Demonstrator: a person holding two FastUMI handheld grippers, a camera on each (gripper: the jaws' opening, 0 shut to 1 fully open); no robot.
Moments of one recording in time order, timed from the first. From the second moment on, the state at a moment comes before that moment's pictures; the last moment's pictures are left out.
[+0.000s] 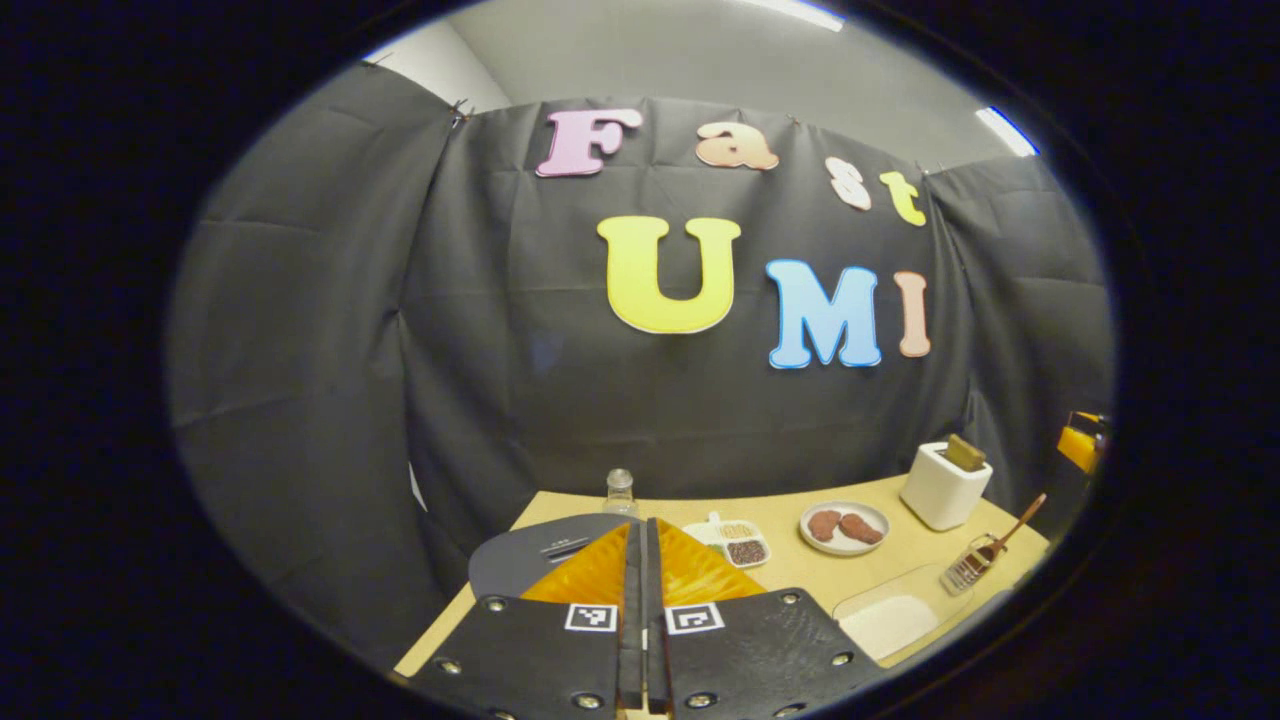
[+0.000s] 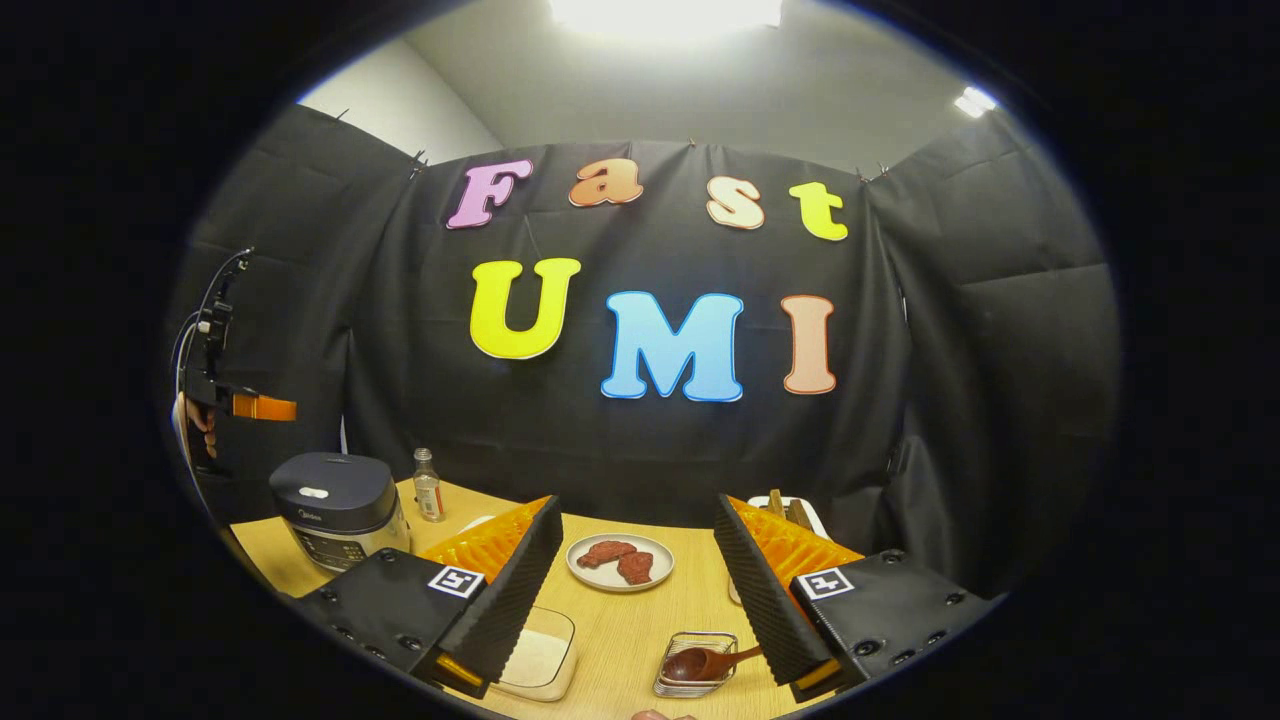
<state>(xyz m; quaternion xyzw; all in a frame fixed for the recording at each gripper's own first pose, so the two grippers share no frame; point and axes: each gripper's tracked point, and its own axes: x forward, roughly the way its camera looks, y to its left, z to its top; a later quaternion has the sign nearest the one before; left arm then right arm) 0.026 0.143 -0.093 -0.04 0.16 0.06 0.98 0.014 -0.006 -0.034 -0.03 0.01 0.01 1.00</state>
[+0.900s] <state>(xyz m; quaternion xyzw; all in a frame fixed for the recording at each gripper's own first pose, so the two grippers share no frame) 0.012 0.122 -0.191 -0.07 0.34 0.03 0.94 0.016 -0.012 -0.052 -0.01 0.01 0.03 1.00</state>
